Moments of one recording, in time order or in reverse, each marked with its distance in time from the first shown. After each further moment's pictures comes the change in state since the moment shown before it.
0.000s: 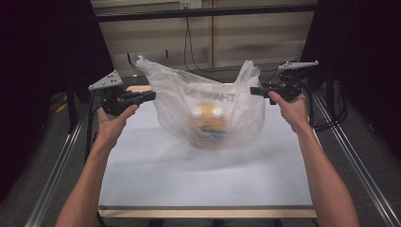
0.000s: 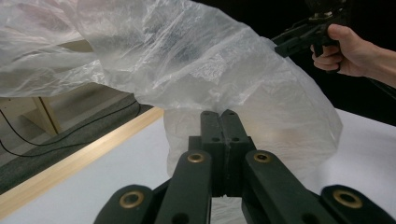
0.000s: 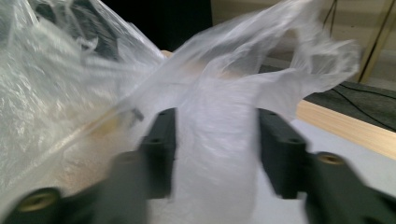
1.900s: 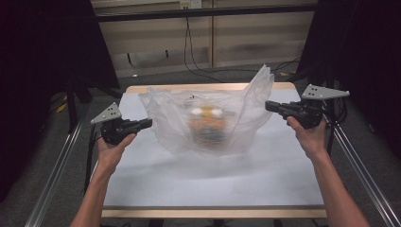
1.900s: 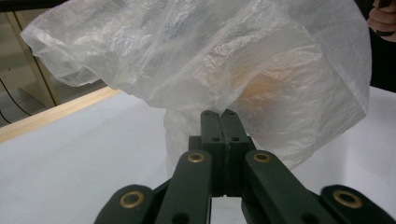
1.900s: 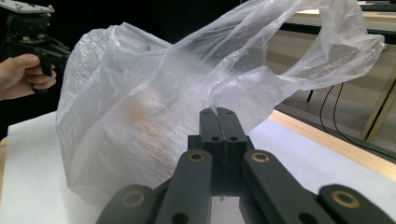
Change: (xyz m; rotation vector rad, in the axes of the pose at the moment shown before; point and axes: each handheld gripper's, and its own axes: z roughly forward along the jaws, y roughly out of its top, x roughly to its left) left arm -0.016 -0.084 -0.012 0.039 0.017 -0.043; right arm 0.043 -0.050 -0.070 -0.181 0.070 -0.169
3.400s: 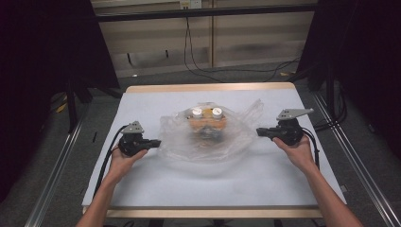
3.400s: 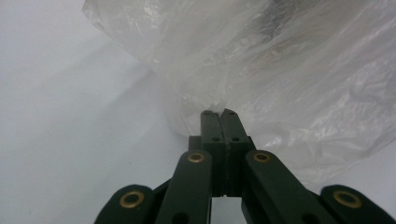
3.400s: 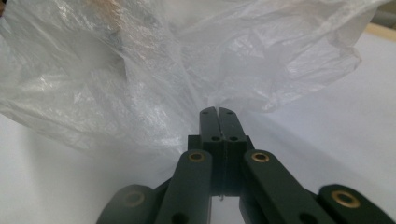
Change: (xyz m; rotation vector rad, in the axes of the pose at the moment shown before) left arm 0.009 -0.066 0.049 0.333 -0.003 -0.010; right arm -0.010 -0.083 0.043 0.339 -0.012 0.030
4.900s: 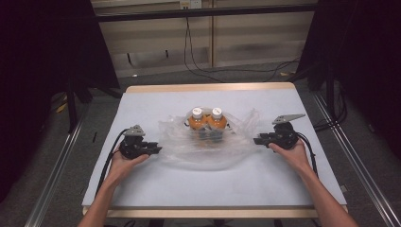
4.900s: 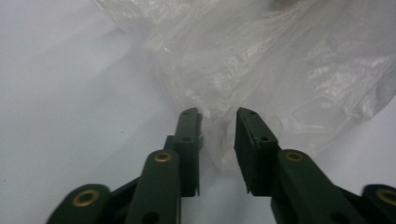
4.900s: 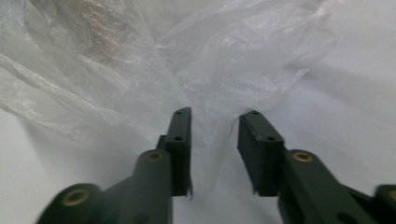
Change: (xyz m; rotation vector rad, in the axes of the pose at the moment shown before) left arm 0.003 -0.012 0.001 0.028 0.000 -0.065; right arm -0.014 -0.027 0.024 0.083 0.002 0.125
